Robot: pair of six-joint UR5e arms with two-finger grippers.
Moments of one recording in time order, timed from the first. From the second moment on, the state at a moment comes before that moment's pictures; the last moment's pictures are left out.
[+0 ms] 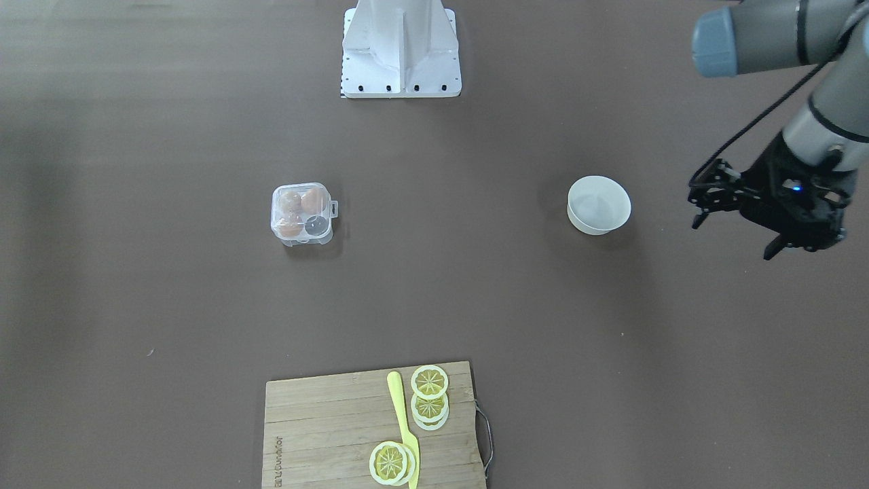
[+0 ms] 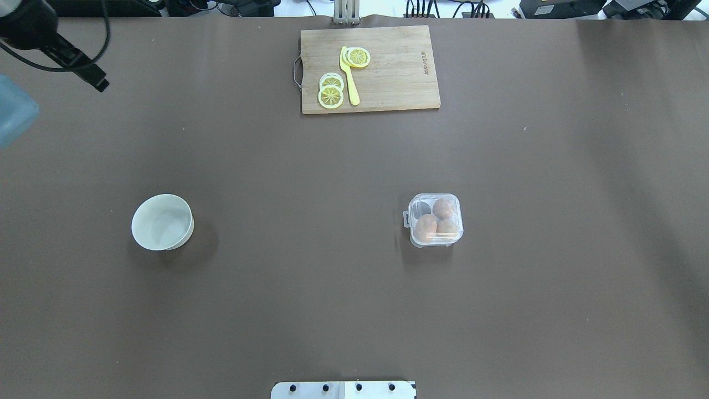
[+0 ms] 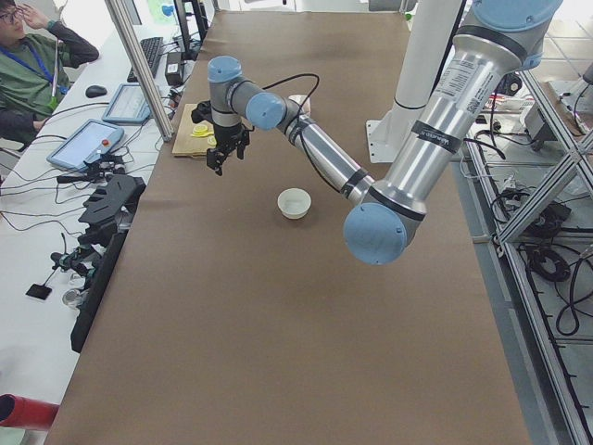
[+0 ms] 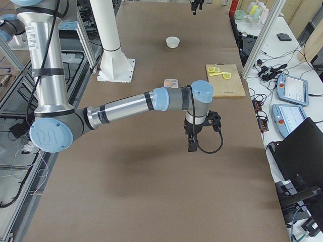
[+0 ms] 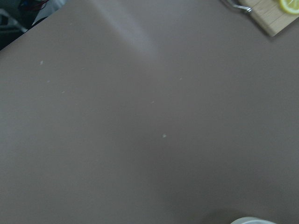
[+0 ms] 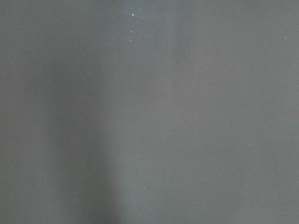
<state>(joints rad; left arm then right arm) -1.19 -1.99 -1.81 -1.38 -2.19 0.00 1.54 -1.52 1.78 -1.83 2.24 -0.10</state>
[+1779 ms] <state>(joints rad) -1.55 -1.55 -1.74 -1.48 -2.38 0.30 1.67 -1.65 1.68 -1.67 2.24 -0.26</state>
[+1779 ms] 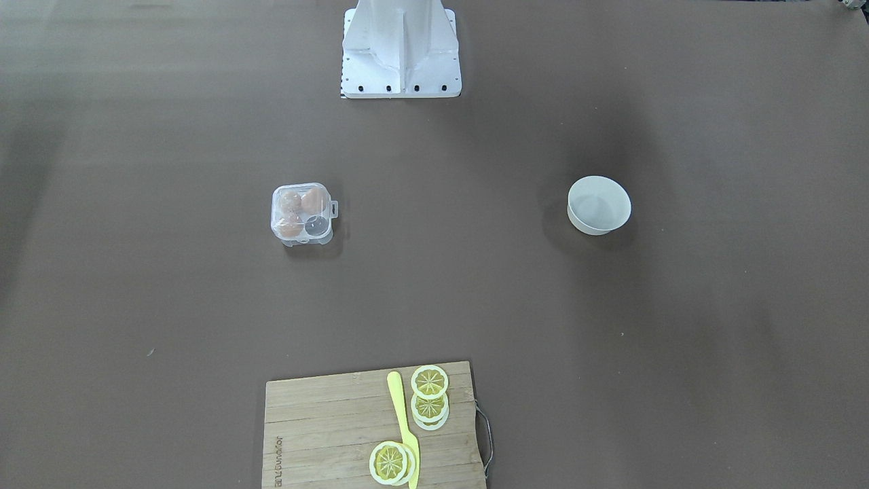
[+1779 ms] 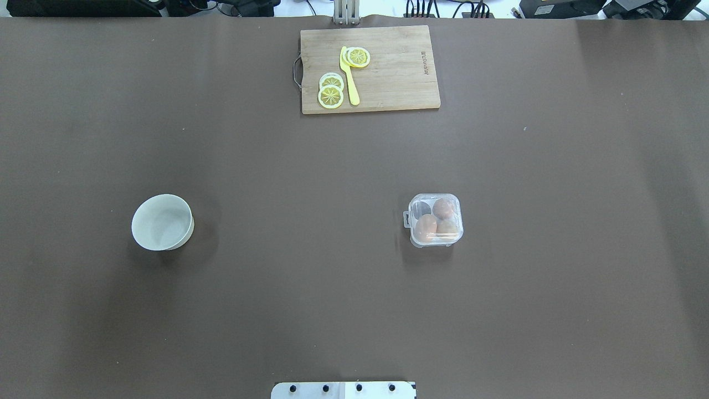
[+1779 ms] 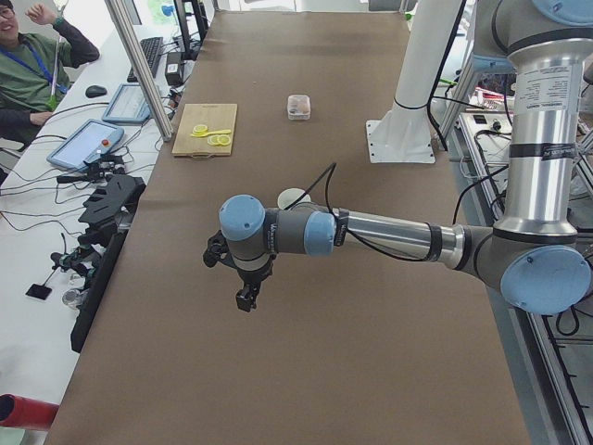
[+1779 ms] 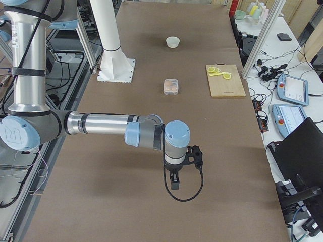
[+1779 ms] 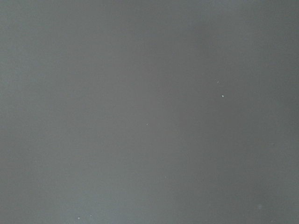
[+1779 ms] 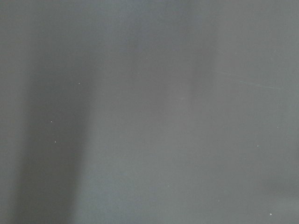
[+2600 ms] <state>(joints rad) -1.55 -1.50 -1.76 -1.49 -2.38 0.30 1.62 -1.65 1.73 -1.68 2.29 -0.24</state>
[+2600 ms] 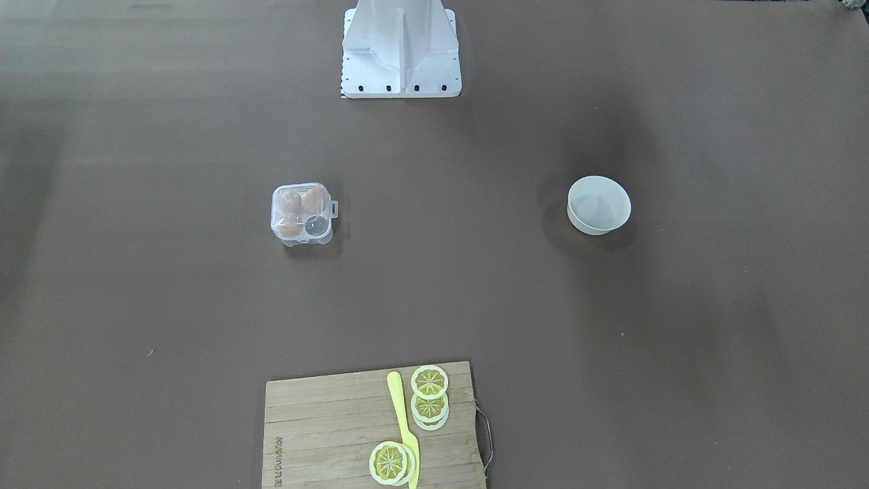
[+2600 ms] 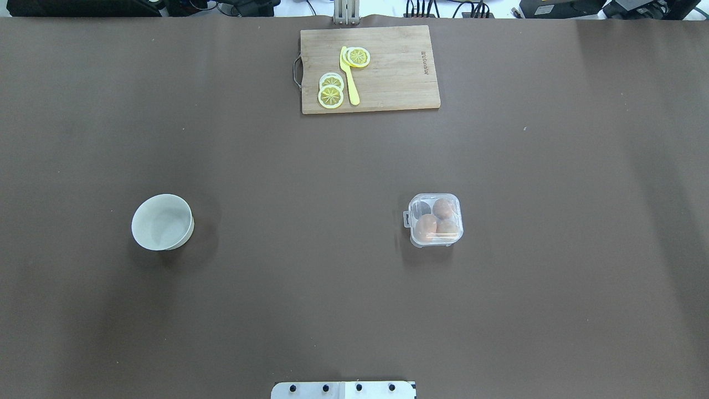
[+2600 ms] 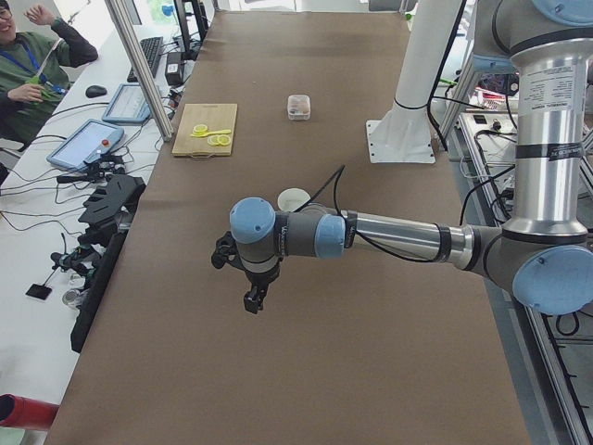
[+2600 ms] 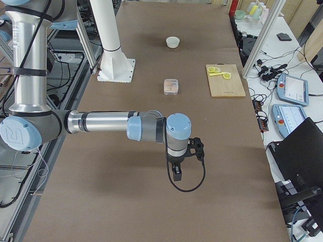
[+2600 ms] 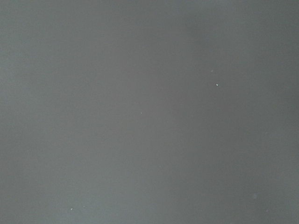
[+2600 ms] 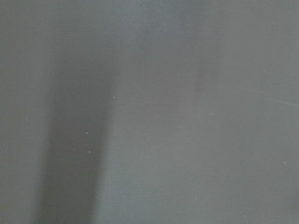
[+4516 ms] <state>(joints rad) -1.56 -1.44 -1.77 -1.49 -2.38 0.30 1.54 -1.68 1.75 -1.68 2.31 -0.15</state>
